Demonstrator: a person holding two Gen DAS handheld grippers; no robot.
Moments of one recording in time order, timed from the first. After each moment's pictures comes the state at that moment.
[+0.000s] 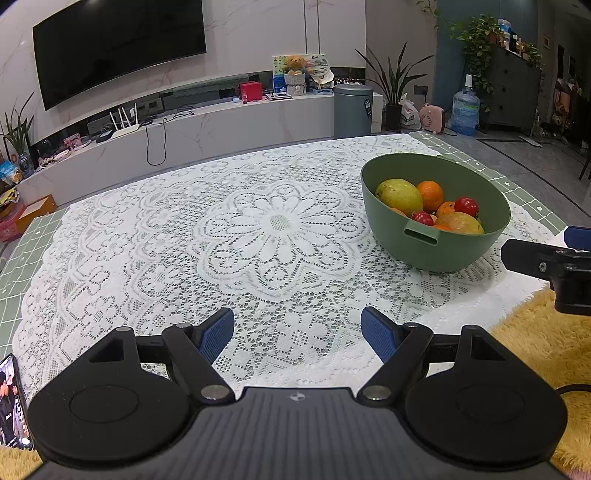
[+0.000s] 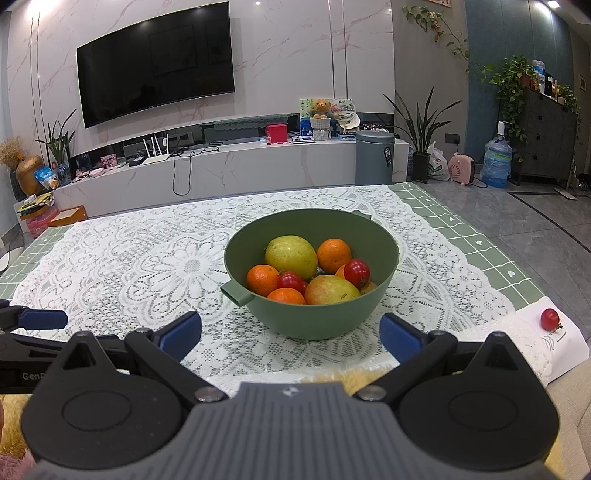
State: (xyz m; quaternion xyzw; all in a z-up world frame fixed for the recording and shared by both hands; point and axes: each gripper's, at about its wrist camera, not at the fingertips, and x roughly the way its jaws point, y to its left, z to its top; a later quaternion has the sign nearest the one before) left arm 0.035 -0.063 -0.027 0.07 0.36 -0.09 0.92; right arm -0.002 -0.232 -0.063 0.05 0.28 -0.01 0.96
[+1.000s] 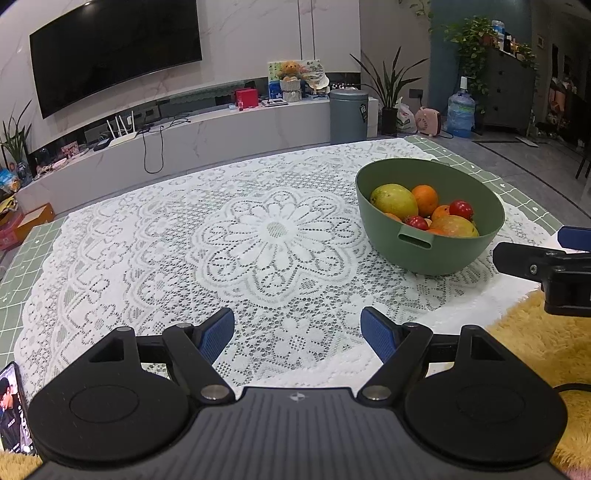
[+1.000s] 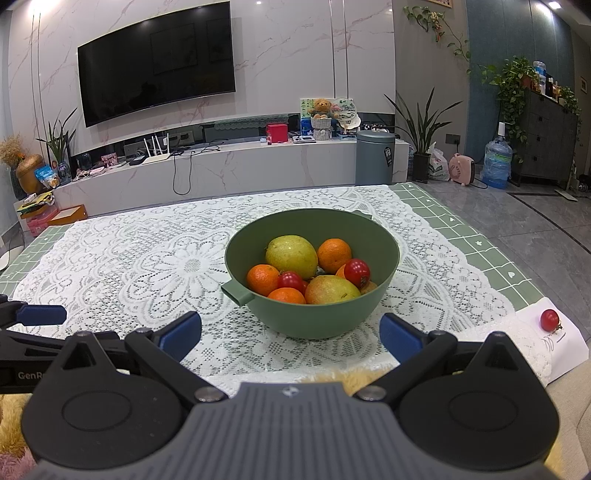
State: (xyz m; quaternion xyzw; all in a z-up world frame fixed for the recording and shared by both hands) left arm 0.033 -0.065 -0.022 0.08 0.35 -0.10 0.93; right arm -0.001 -0.231 -0.063 0.04 0.28 -0.01 0.96
